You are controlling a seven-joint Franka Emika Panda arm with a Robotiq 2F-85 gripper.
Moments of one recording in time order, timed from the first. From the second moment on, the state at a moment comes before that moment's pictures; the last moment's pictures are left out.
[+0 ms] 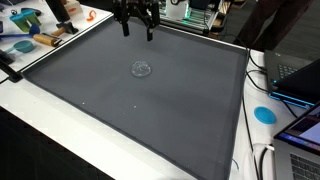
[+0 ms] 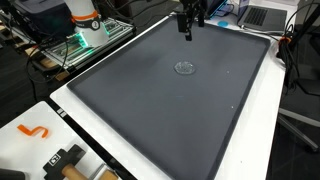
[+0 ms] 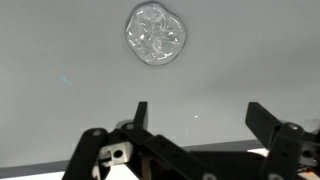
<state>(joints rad) 0.04 0.10 0.07 -2.25 0.16 2.59 0.01</state>
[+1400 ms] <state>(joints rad) -0.11 0.24 -0.03 -2.08 0.60 2.19 -0.10</state>
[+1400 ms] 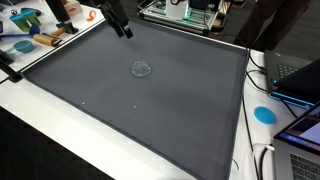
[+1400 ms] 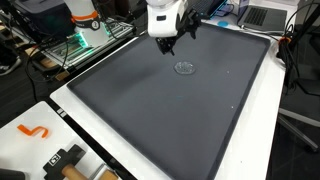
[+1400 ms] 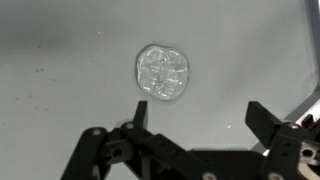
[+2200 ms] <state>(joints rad) -0.11 0.29 -0.04 -2.08 0.60 2.27 0.03</state>
